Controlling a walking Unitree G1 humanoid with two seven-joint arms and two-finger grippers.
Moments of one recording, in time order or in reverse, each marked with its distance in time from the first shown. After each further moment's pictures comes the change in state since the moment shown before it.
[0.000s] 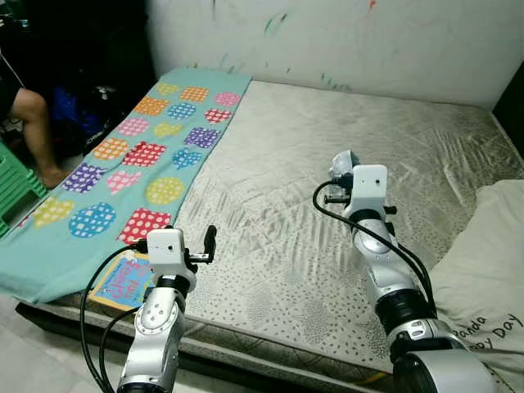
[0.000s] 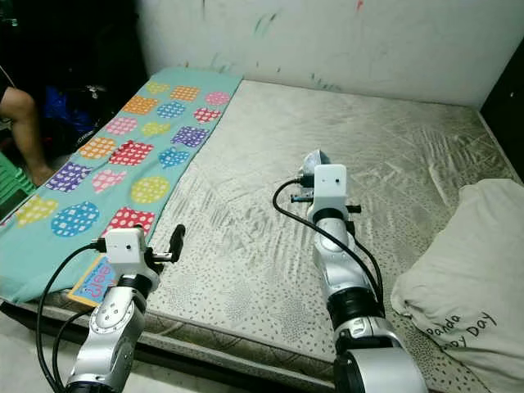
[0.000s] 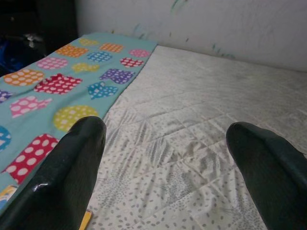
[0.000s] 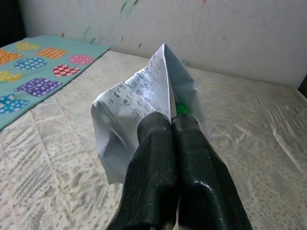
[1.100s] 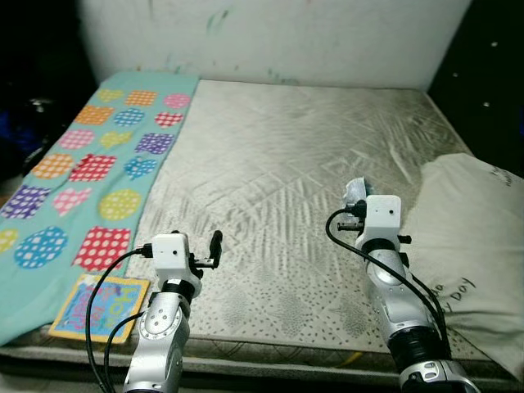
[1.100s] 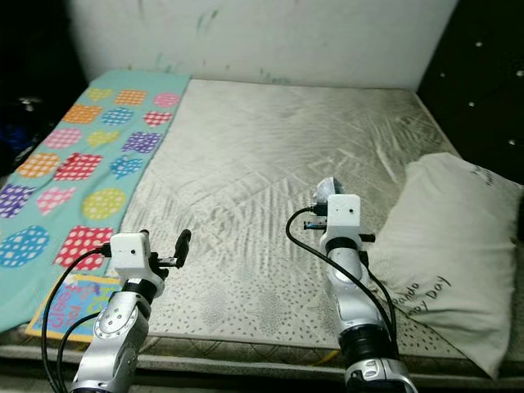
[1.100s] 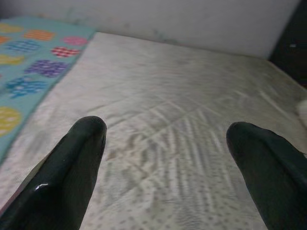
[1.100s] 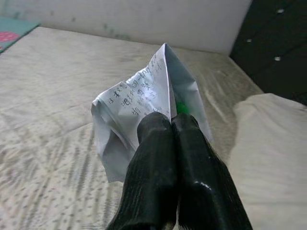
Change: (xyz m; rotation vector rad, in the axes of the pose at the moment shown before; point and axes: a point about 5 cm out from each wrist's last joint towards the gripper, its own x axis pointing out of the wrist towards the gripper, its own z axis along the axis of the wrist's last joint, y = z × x) left arm -0.005 -0.010 -0.006 -0.035 0.029 -0.038; right arm -0.028 -0.017 -0.028 -0.011 0.043 -0.043
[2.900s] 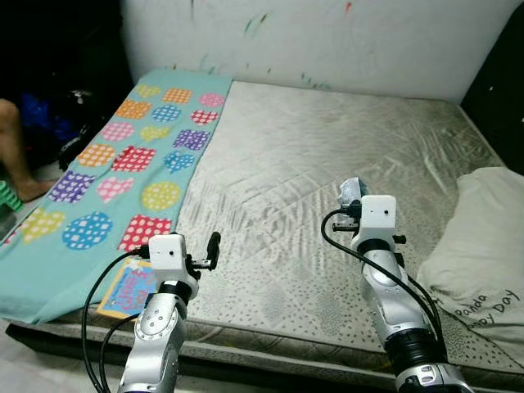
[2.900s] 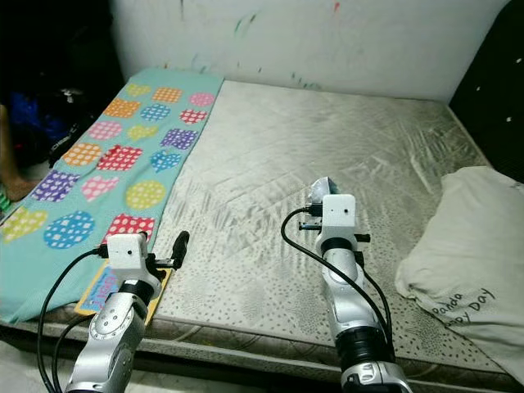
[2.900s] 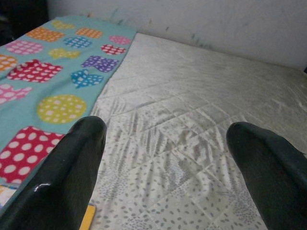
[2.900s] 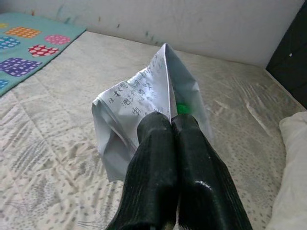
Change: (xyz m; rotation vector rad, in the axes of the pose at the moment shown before) left arm -0.002 0.005 0.000 -0.016 0.012 0.009; right arm -0.002 0.005 0.000 -0.001 0.004 0.017
